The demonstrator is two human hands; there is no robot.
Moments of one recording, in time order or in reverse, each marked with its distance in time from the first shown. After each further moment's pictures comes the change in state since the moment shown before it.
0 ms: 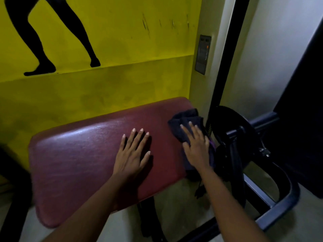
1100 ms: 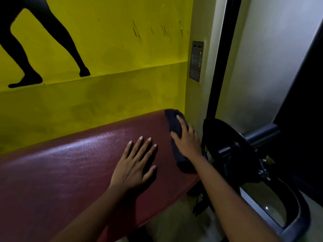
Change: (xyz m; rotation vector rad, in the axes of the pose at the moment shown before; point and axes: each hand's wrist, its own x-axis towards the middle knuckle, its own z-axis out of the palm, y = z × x) left_hand 0.068 0.054 0.019 0.097 -0.050 0.172; right_hand 0.099 0.032 -0.013 0.194 -0.122 0.135
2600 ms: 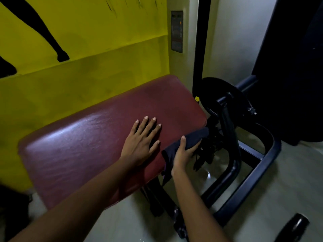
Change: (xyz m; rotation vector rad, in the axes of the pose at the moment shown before) left_hand -0.072 -0.047 0.001 -0.014 0.065 0.249; right_hand -0.183 -0.089 0.111 1.088 0.703 0.777
